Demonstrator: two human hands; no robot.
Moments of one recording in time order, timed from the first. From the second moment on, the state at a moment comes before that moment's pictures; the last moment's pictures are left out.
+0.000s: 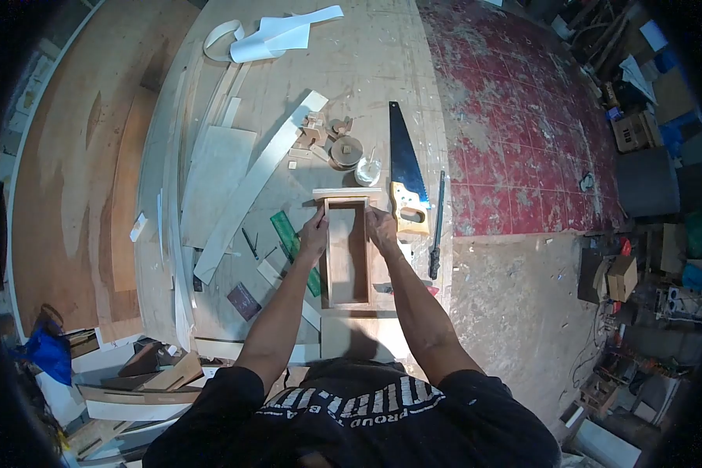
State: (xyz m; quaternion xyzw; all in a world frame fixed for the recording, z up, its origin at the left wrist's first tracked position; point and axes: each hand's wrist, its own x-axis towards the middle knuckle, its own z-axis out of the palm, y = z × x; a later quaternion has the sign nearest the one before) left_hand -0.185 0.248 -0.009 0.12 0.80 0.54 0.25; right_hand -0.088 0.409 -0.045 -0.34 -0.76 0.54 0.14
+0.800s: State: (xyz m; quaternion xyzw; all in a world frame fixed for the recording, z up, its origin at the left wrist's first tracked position) left_hand -0.138 0.320 0.002 -0.22 0.55 0.73 0.32; right_hand -0.156 0.466 0.021 0.01 -0.97 0.22 -0.05
